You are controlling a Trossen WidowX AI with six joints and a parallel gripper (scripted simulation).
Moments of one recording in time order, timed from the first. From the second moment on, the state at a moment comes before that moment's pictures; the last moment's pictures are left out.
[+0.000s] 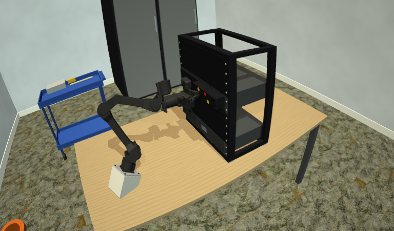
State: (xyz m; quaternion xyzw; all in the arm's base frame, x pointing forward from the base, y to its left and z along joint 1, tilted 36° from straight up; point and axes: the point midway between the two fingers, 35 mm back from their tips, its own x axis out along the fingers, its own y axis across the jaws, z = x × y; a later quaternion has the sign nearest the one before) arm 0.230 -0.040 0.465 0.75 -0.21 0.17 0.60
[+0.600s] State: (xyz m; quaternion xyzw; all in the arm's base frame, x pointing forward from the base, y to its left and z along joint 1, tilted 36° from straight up) arm 0.229 -0.040 0.466 0.75 -0.21 0.17 0.60
